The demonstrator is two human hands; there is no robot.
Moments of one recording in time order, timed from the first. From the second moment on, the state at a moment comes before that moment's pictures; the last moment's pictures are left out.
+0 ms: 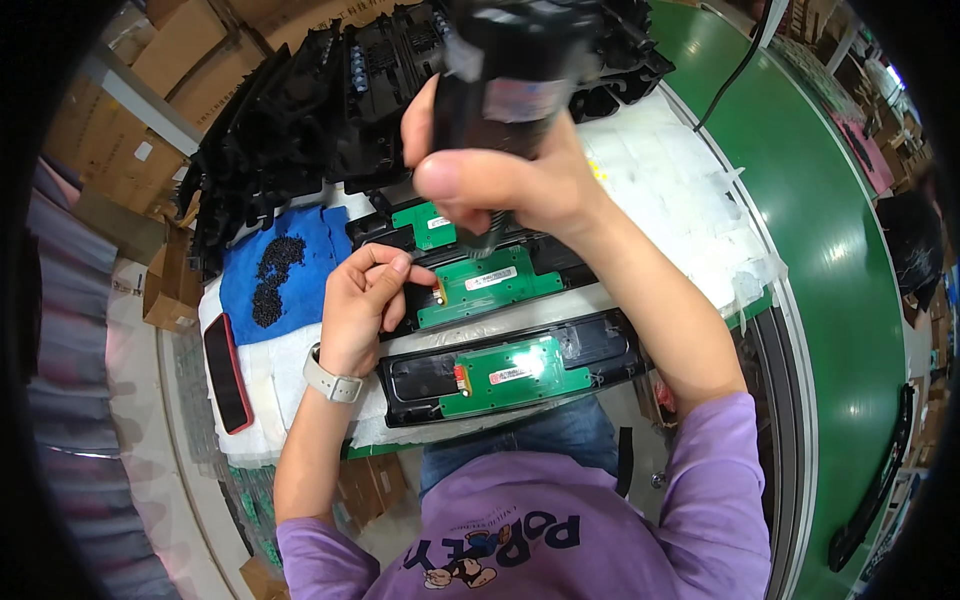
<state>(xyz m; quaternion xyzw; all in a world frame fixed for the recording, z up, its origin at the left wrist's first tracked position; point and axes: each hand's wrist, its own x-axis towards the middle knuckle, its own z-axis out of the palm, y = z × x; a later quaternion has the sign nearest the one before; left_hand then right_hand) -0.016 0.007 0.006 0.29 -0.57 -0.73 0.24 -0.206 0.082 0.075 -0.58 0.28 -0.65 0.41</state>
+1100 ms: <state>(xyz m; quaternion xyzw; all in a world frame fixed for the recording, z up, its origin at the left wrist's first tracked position) -0.014 0.020 0.023 0.26 -0.61 -0.71 0.25 -0.209 0.101 0.087 -0.44 0.08 -0.80 0.39</state>
